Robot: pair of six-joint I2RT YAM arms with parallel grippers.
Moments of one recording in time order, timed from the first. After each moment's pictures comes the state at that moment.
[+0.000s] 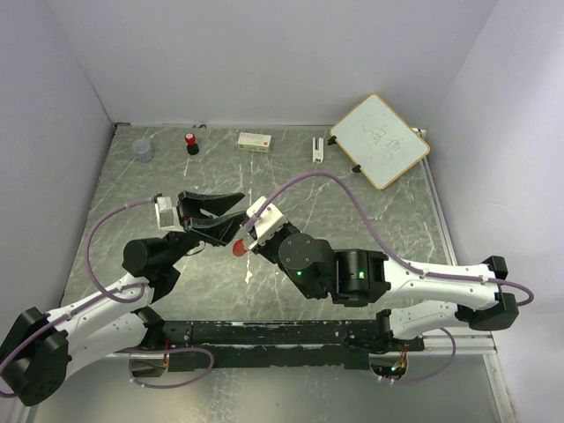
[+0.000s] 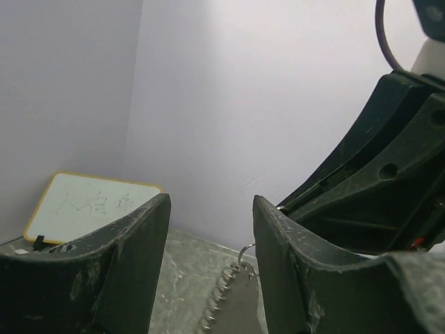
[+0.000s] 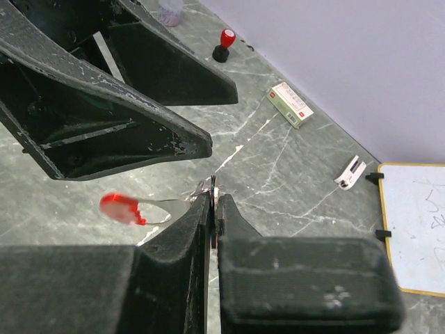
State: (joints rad) left arm -0.67 0.93 0.35 1.28 0.35 -0.48; right arm 1.49 1.20 1.27 -0.32 0.84 -0.15
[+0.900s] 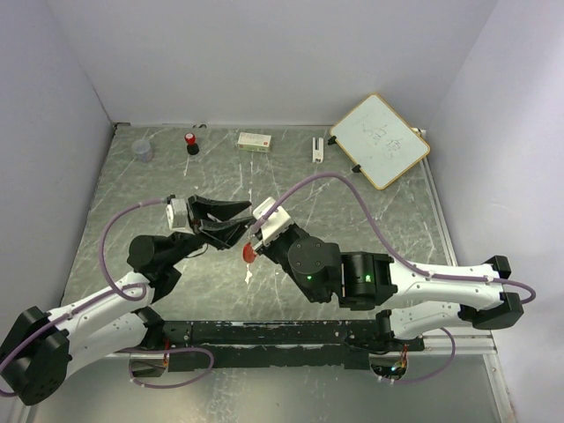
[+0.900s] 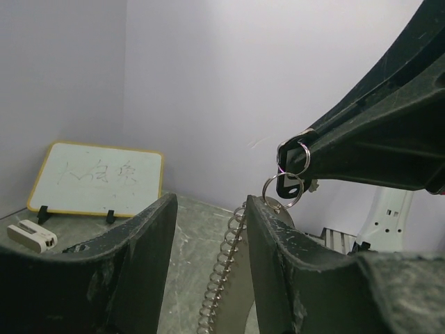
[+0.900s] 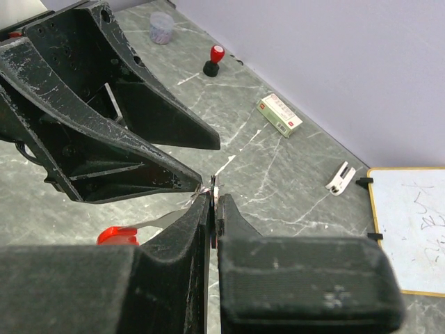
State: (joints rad) left arm -0.67 0.93 0.35 1.16 0.42 -0.40; right arm 1.52 1.18 1.26 -0.27 0.91 -0.19
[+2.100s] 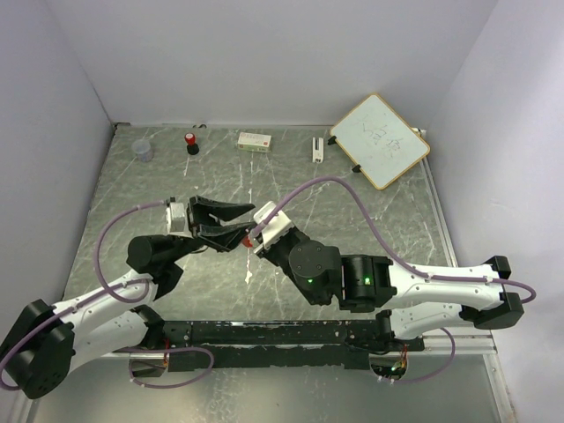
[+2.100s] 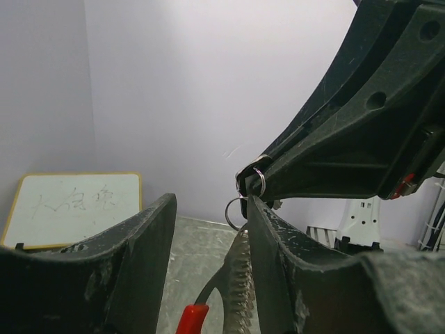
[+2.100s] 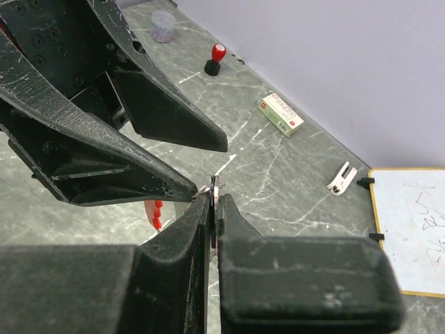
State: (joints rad) left arm -0.67 0.97 0.37 1.29 0.52 -0.42; right arm 1.53 1.17 1.23 -0.24 0.91 -0.20
